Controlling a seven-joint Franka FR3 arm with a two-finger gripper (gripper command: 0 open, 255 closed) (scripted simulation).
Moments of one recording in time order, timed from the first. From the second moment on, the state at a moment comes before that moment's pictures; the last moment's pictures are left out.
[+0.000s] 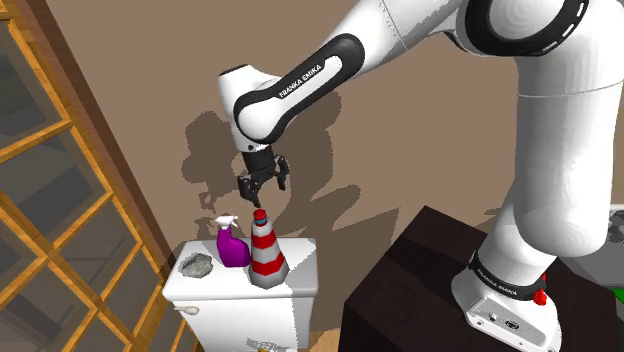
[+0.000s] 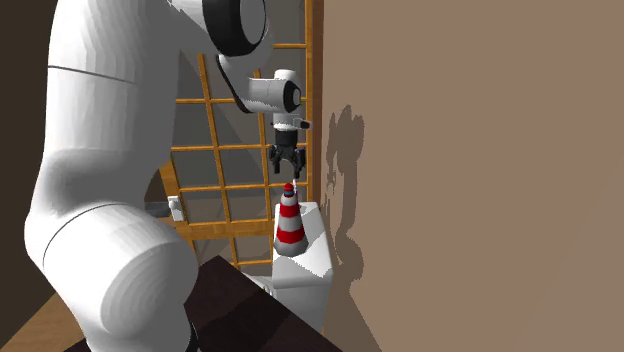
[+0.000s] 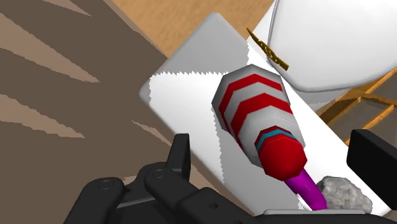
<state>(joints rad) 0.12 0.35 0.32 -1.87 -0.13 2.05 0.47</state>
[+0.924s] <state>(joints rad) 0.18 0.60 0.29 -1.72 -0.21 2.12 0.52</state>
